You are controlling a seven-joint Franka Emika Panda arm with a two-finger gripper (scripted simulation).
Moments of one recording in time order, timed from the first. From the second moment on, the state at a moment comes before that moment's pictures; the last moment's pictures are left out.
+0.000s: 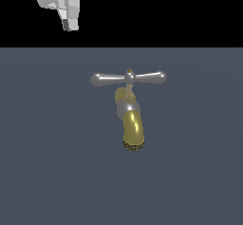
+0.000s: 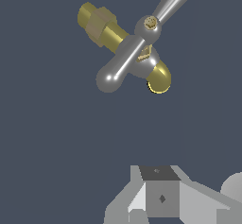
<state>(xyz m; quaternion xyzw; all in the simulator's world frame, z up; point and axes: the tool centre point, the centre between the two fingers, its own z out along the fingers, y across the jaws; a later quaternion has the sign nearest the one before) -0.121 0.100 0.330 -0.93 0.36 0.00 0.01</state>
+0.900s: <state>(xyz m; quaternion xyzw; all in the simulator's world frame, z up) -0.040 0.105 0.255 -0.85 0.53 0.00 0.01</state>
